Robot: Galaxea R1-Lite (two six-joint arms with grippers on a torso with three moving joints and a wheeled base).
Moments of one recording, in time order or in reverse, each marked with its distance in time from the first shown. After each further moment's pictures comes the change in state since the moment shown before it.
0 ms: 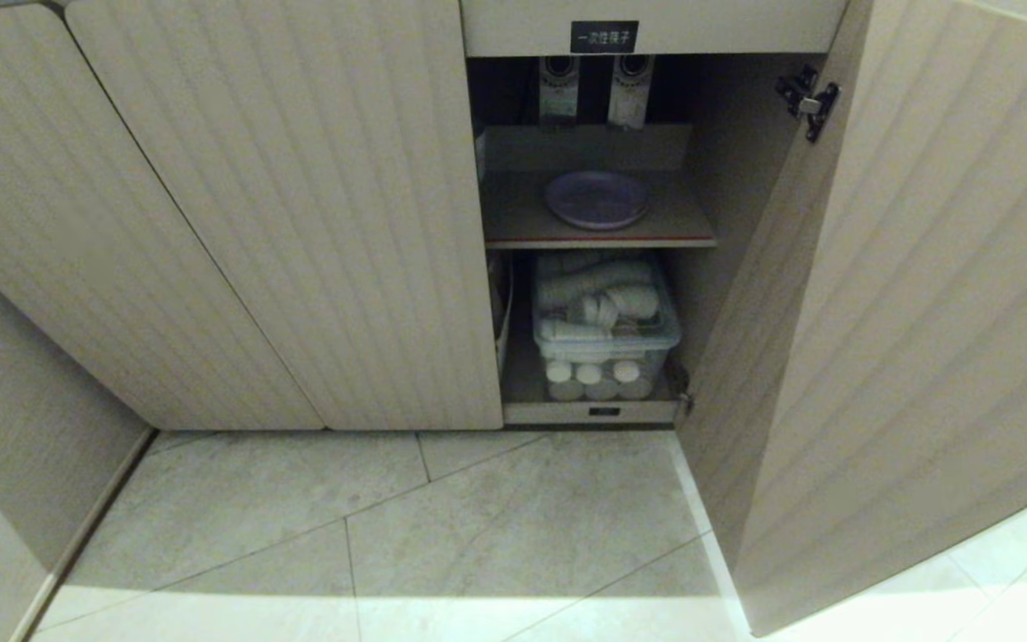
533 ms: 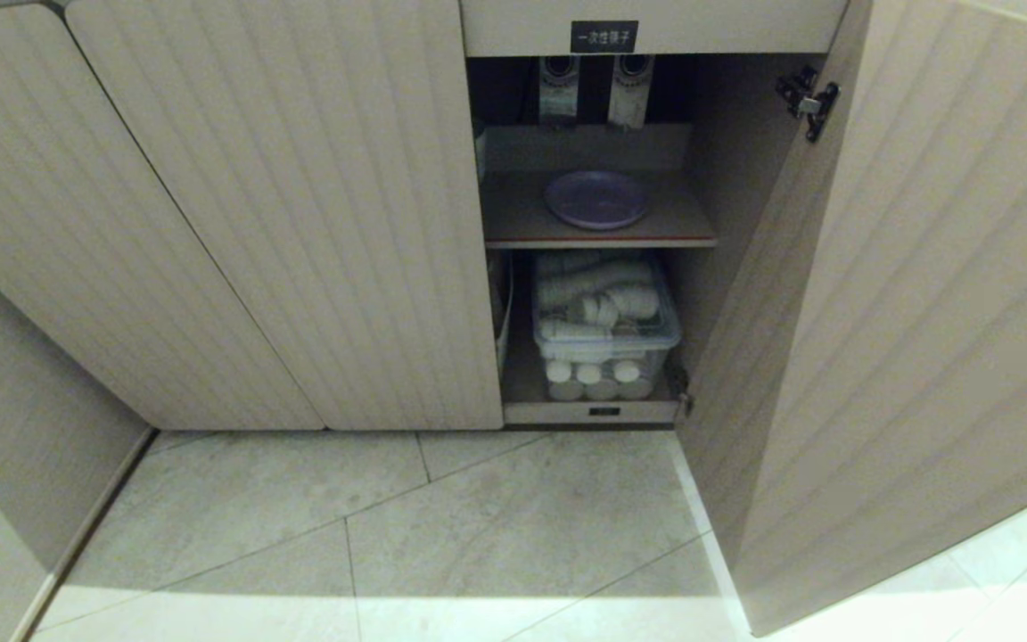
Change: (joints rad) left arm 0.000 0.000 0.000 0.000 0.000 0.000; right arm 0.000 0.000 0.000 0.000 0.000 0.000
